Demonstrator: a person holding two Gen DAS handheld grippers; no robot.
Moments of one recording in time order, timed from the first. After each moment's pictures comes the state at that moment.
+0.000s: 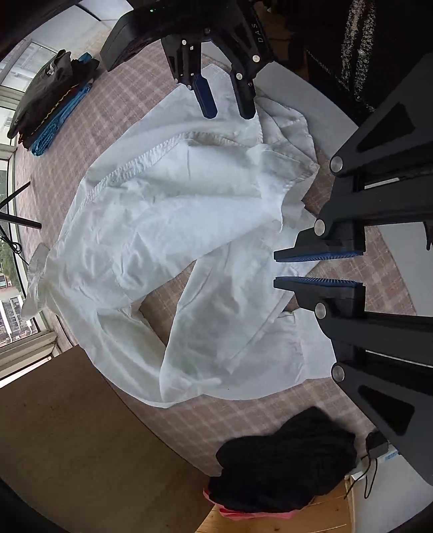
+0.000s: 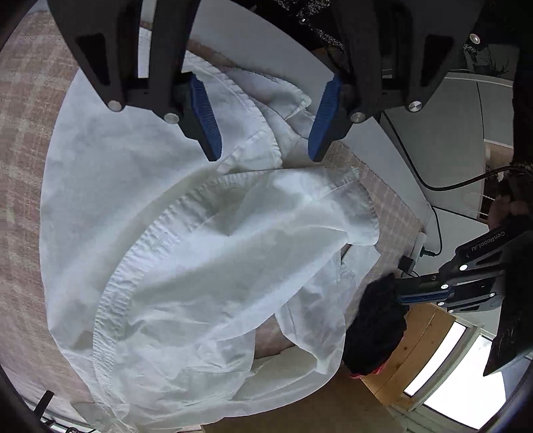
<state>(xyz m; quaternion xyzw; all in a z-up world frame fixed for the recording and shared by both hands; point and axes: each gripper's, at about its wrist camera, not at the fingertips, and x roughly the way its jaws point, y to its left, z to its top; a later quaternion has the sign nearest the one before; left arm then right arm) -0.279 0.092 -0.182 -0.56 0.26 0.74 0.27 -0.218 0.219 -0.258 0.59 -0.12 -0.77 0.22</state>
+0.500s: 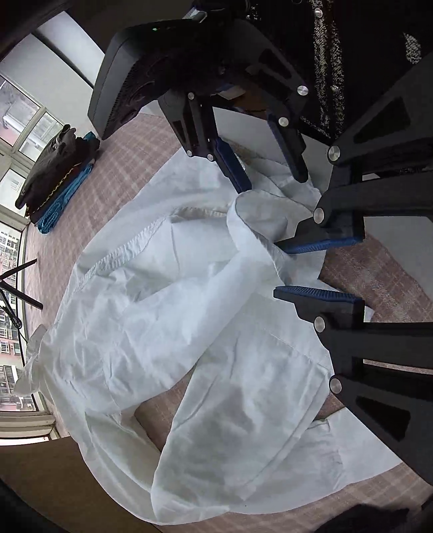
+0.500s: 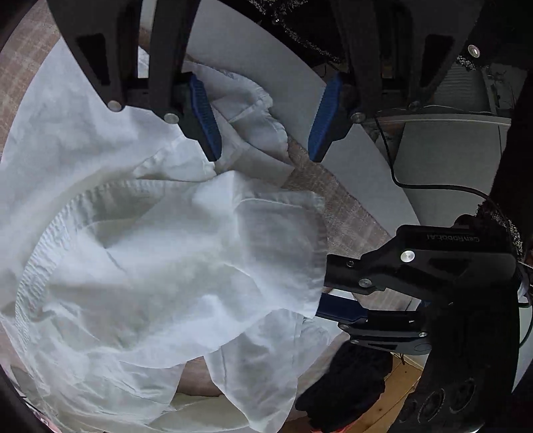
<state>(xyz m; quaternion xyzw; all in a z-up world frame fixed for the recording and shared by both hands) -0.270 0.107 -0.231 -0.55 0.18 0.68 0.46 -0.221 0.182 -0.263 0.62 -0.08 -0.73 0.27</state>
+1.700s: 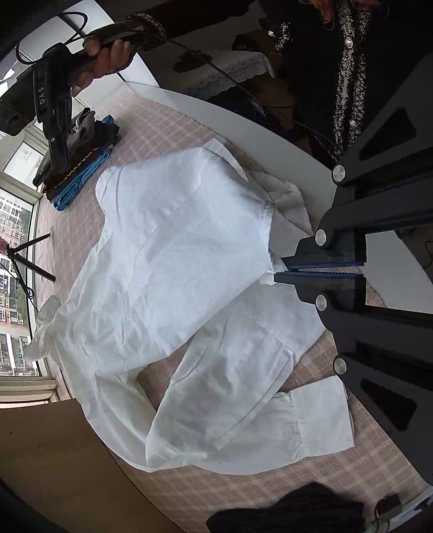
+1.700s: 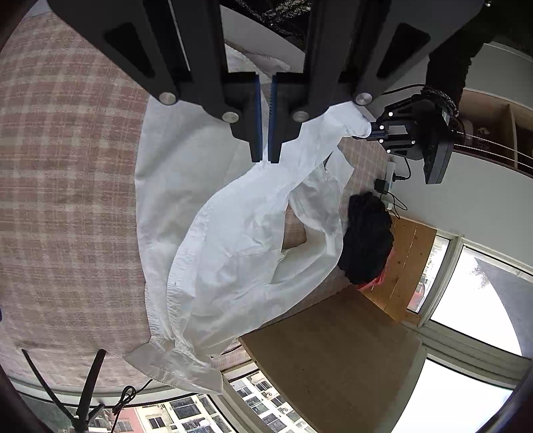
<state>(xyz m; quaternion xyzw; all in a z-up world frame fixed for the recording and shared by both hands) -0.258 0.083 -0.193 -0.57 0.15 0.70 0.40 -0.310 0.341 -0.136 0.55 -0.22 -0.79 0.18</state>
